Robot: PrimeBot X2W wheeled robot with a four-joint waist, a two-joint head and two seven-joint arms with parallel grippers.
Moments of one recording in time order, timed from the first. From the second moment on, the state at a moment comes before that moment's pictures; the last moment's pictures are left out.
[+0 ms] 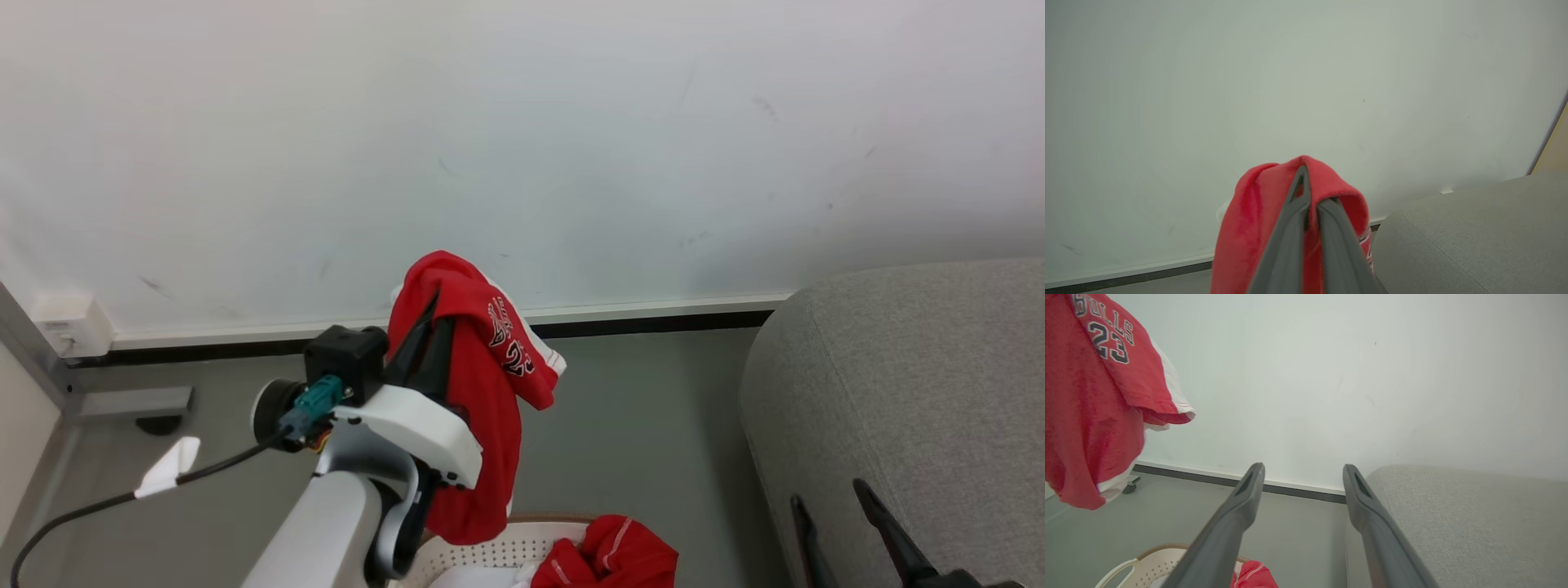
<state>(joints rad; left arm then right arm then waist) -0.43 0.10 -0.39 0.20 -0.31 0.11 -0.05 0.06 -0.08 0.08 0.17 0.11 0.13 -0.26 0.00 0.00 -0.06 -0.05</state>
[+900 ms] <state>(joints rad) -0.41 0.06 -0.59 0.13 -0.34 0.05 0.01 -0.51 -0.12 0.75 0.49 0.21 0.13 -0.26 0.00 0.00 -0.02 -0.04</state>
